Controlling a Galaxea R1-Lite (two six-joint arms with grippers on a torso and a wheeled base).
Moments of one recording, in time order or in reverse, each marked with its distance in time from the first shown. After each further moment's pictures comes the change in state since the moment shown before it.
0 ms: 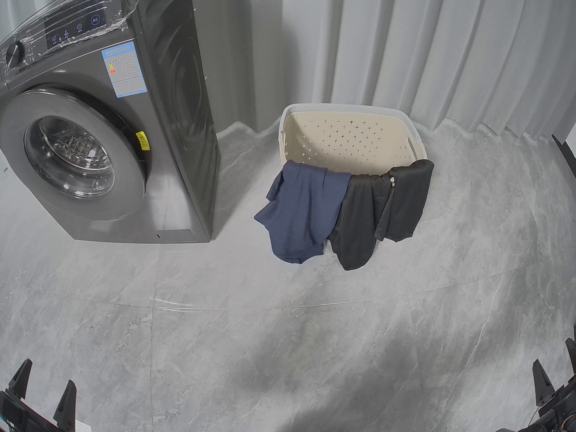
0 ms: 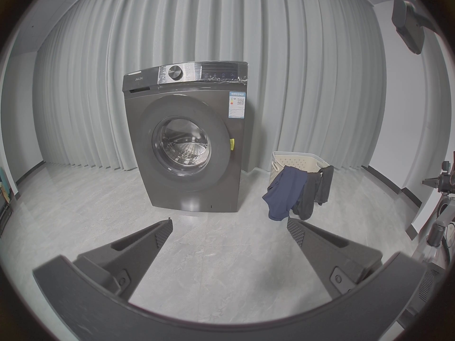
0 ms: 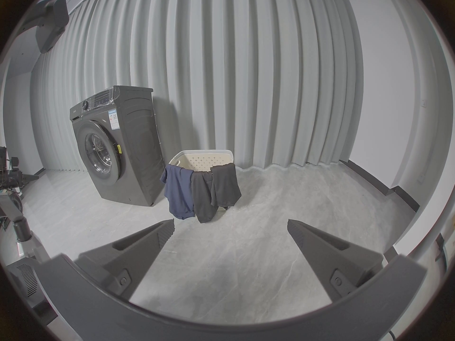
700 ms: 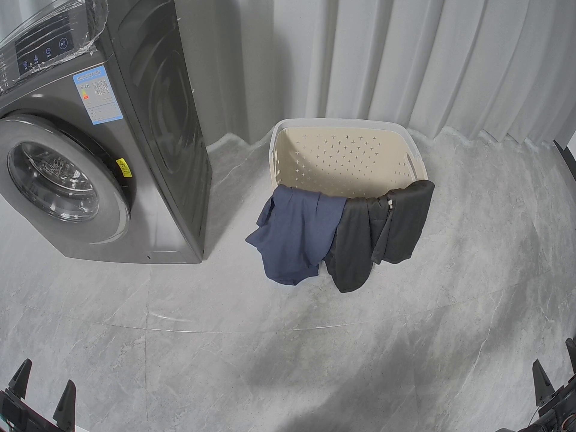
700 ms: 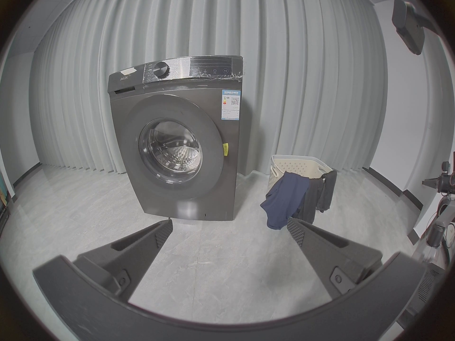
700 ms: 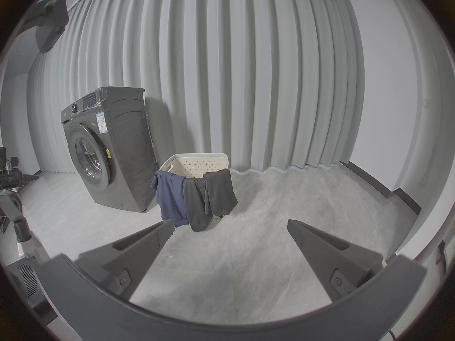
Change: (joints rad) left arm 0.000 0.000 0.000 0.000 0.000 -0.002; right arm 0.000 0.000 0.000 0.000 0.000 0.000
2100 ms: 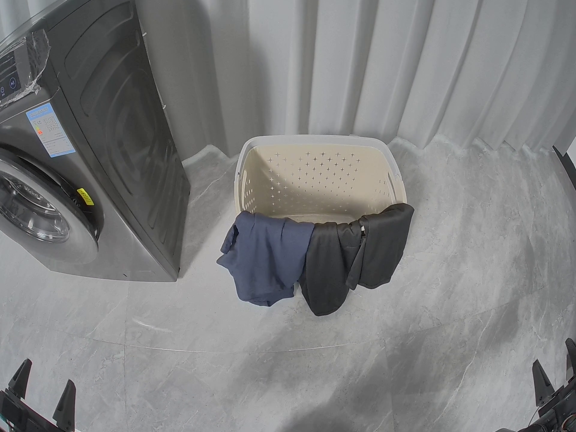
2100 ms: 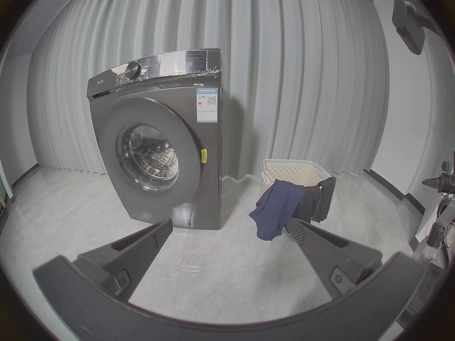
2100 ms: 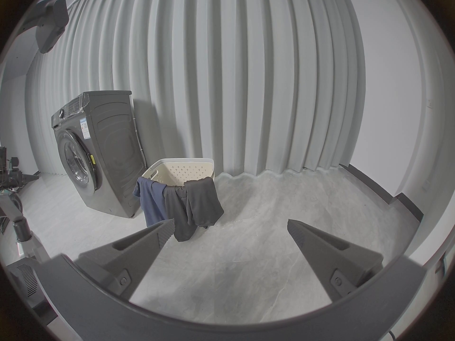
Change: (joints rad) left arm 0.000 0.000 0.000 0.000 0.002 0.000; right arm 0.000 0.000 0.000 0.000 0.000 0.000
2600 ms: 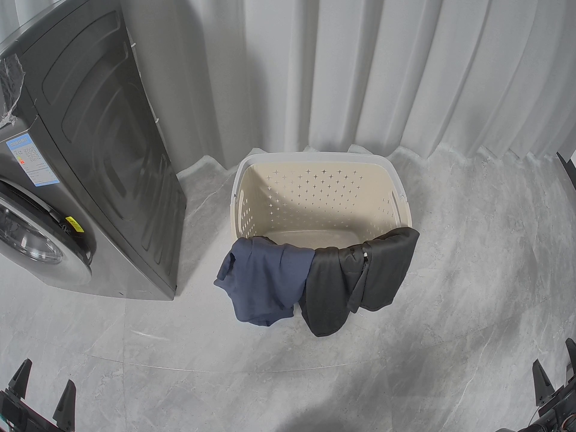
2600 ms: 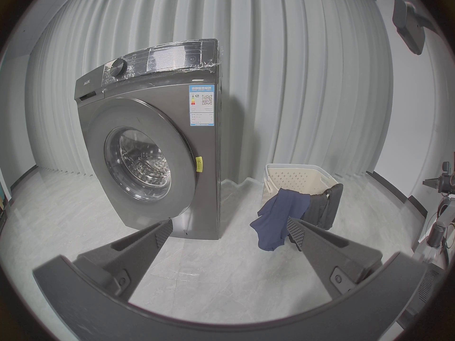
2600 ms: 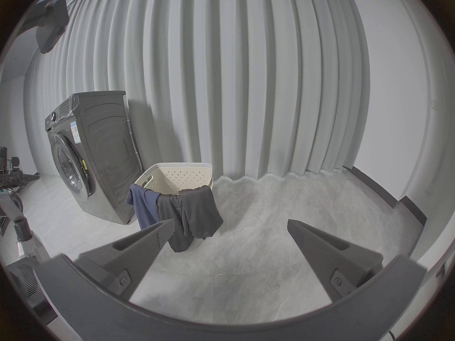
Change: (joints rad) left arm 0.000 0.000 0.000 0.000 0.000 0.000; right arm 0.000 0.000 0.000 0.000 0.000 0.000
